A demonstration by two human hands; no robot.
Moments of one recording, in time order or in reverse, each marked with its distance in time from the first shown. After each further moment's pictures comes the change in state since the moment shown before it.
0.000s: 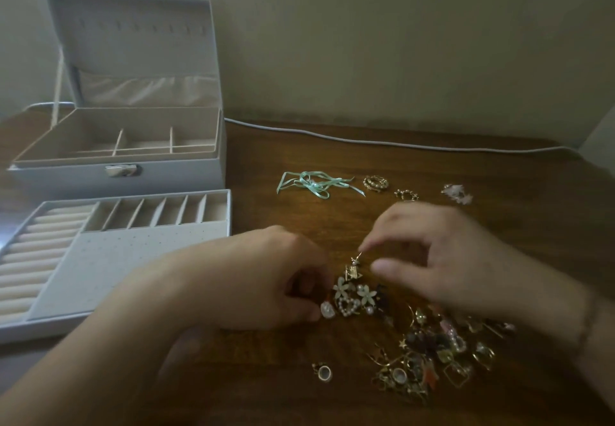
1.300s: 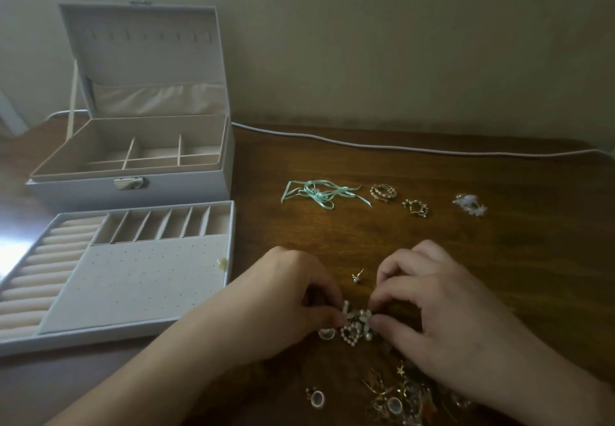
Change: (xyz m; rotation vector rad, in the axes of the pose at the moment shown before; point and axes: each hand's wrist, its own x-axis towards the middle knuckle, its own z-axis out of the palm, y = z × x) left_hand 0.014 0.017 0.020 -0.243 0.170 -0.205; right_hand -0.017 -0.015 0.020 -0.059 -0.031 0.097
